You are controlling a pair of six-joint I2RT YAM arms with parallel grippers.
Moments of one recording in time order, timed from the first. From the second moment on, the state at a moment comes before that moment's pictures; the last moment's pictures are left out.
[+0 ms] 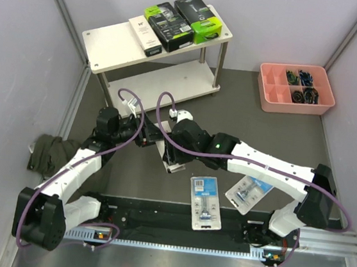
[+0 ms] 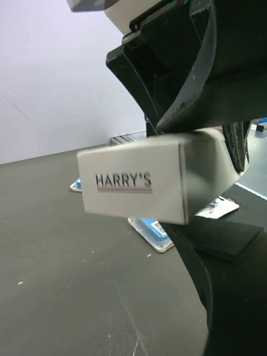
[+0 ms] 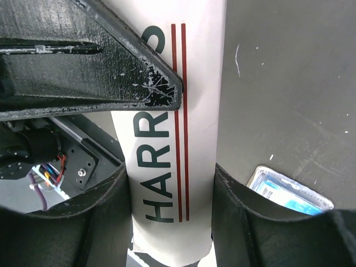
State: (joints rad) left arm -0.22 1.05 0.59 0.14 0.84 -0.92; right arm 1.12 1.53 1.36 -0.61 0.17 0.60
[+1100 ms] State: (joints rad) left arm -0.23 1.24 0.59 0.55 0.83 -1.18; right arm 0.83 1.16 1.02 -0.38 -0.01 0.83
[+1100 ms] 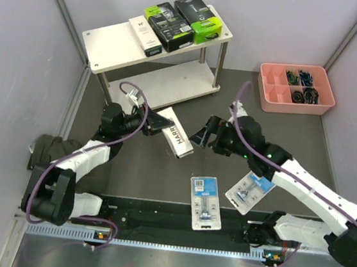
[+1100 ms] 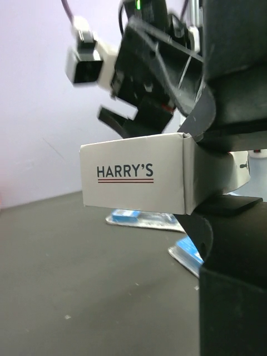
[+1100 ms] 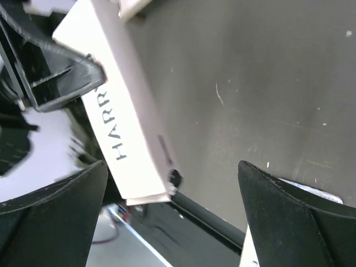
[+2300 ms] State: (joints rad) left arm -0.23 1.53 0.58 1.24 0.81 -1.56; right arm 0.74 1.22 0.57 0.55 -0.32 1.34
